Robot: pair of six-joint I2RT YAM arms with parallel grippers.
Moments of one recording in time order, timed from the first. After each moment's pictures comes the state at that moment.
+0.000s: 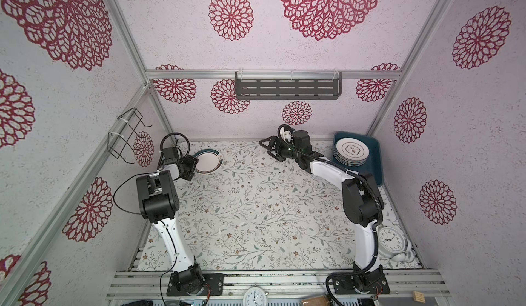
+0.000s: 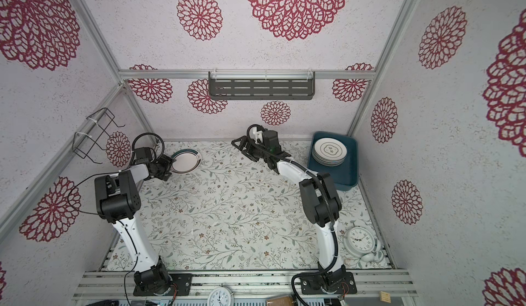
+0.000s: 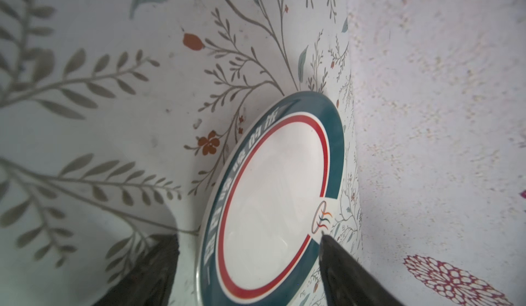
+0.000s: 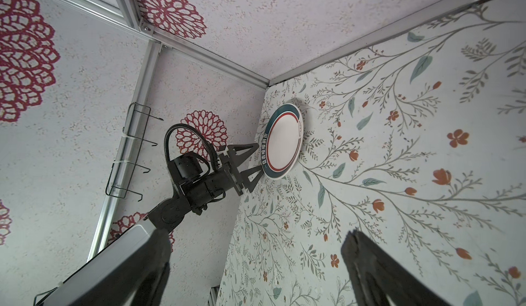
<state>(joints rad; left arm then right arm) 0.31 2.19 1.47 -0.16 0.36 -0.93 0.48 2.09 1.64 0.17 -0.58 0.96</state>
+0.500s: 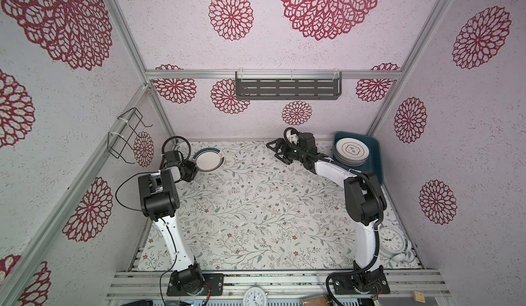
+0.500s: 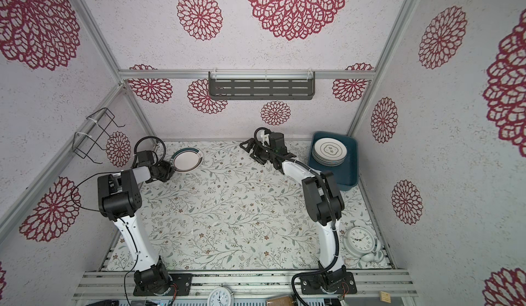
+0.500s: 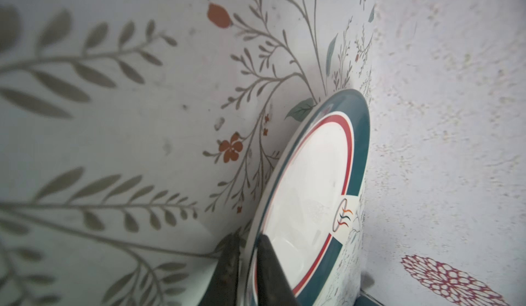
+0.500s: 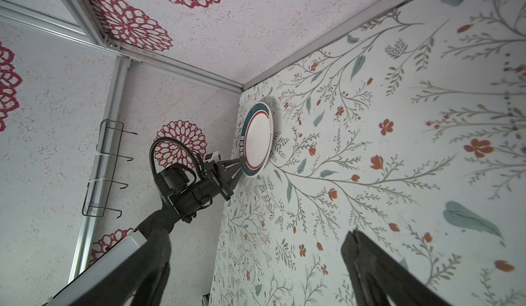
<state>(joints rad) 0.31 2.22 1.43 -0.09 0.41 -0.95 0.43 2.09 1.57 0.14 -0.57 0.95</state>
